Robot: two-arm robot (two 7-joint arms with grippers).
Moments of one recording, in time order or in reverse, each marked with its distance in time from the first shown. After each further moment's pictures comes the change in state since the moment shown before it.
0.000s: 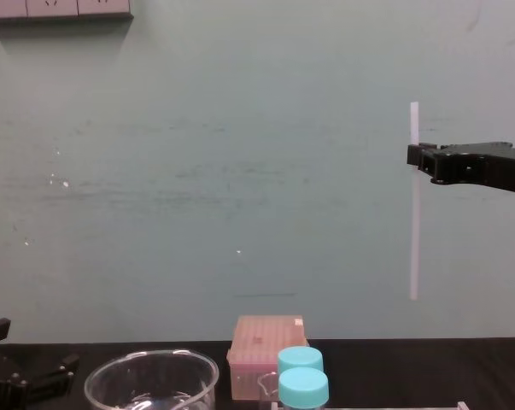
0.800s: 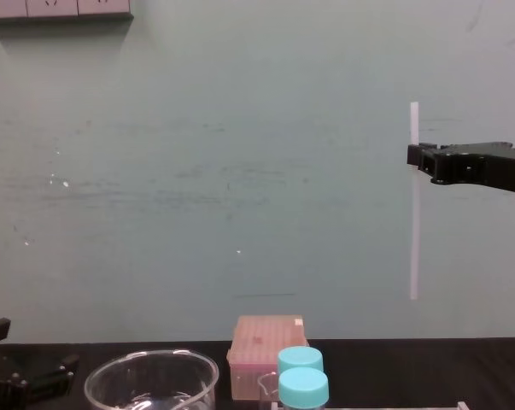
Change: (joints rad) left arm 0.000 0.000 0.000 0.000 0.000 0.000 0.000; right arm 0.000 0.000 0.000 0.000 0.000 0.000 0.000
